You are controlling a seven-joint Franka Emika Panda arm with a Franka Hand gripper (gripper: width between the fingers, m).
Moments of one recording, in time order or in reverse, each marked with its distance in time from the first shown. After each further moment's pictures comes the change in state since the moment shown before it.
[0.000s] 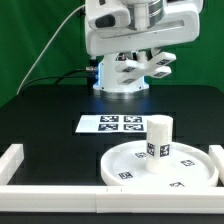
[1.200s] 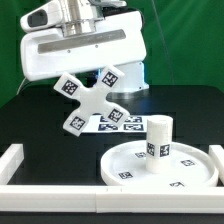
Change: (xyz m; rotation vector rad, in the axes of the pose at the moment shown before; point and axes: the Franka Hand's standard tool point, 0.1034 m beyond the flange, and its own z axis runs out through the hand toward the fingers) arm 0.100 0.102 -0.029 -0.021 0.784 -0.077
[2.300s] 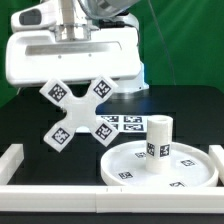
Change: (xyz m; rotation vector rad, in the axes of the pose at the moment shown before) arm 0.042 0.031 0.029 -0.089 0.145 -0.131
